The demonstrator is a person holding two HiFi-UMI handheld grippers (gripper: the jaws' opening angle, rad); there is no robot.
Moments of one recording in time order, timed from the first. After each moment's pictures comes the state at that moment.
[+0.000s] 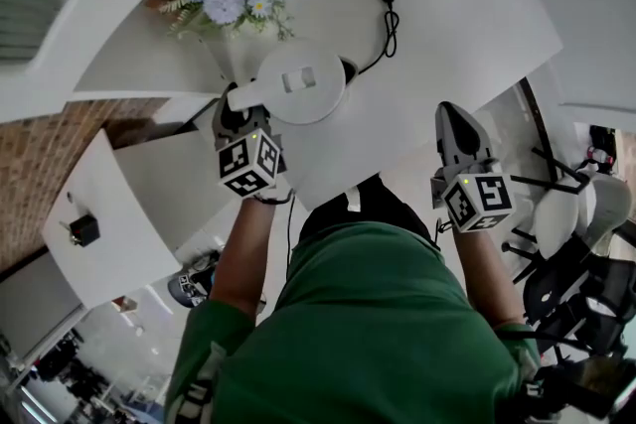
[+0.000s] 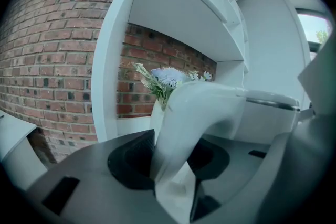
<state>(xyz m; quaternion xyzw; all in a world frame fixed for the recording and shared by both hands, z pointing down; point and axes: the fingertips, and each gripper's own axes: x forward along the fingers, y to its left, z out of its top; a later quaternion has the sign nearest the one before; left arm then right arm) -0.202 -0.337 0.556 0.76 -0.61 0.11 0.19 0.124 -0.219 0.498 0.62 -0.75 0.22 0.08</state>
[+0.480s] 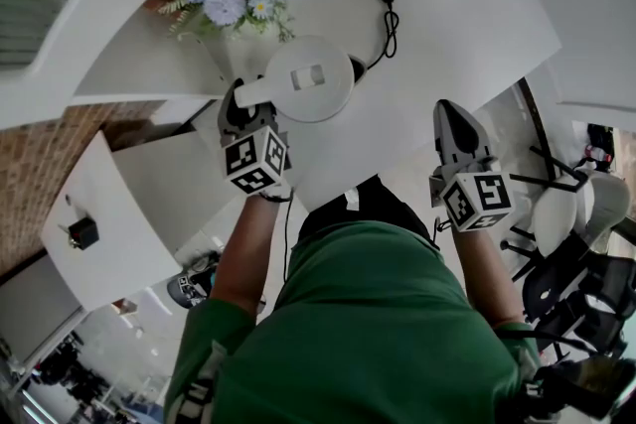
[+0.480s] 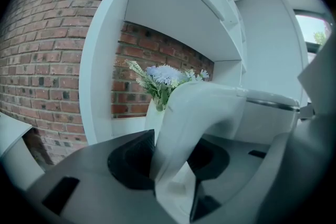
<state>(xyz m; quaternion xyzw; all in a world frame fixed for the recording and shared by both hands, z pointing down) -0.191 -0.344 0.561 0.77 -0.60 0.11 0.18 0.116 -0.226 0.495 0.62 -0.75 0.22 0.08</state>
